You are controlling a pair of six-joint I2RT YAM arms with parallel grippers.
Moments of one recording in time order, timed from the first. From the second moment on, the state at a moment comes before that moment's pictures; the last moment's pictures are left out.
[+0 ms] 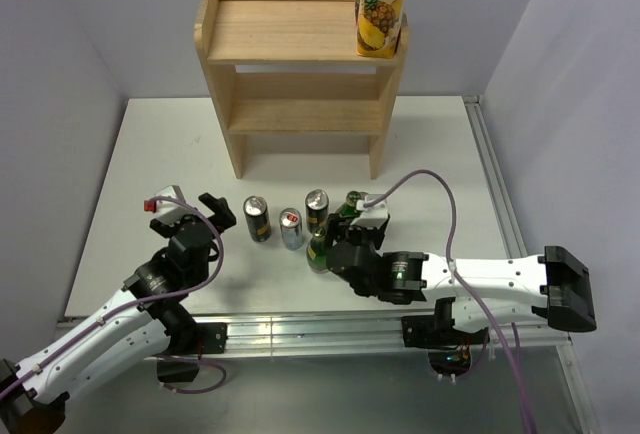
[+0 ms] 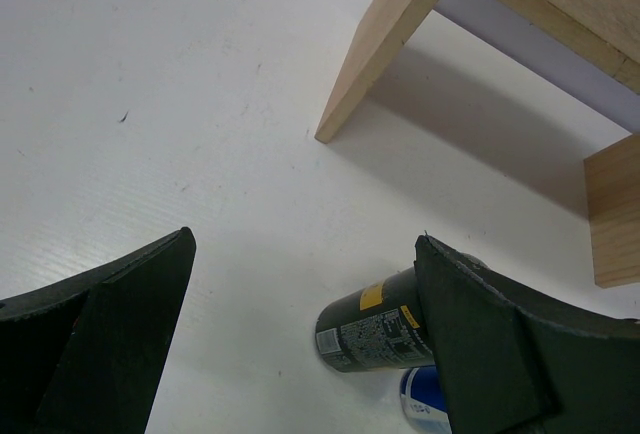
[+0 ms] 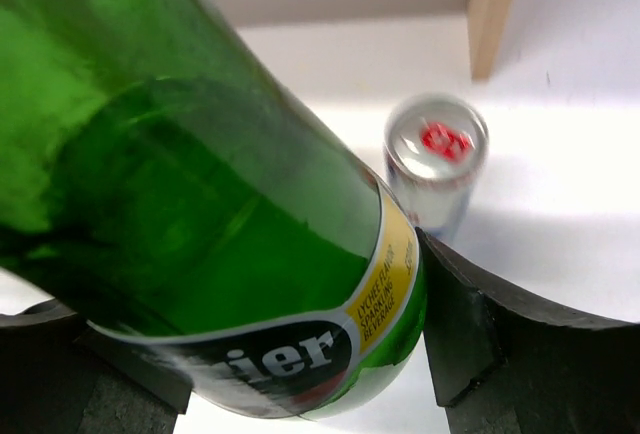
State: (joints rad) left arm -0.77 0.57 0.44 -0.24 -0.92 -0.72; right arm 1.33 1.11 0.68 -0.22 1.15 0.80
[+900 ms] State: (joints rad) left arm -0.77 0.52 0.43 -0.22 -0.90 -0.69; right arm 0.75 1.49 1.18 -0.03 0.74 0.30
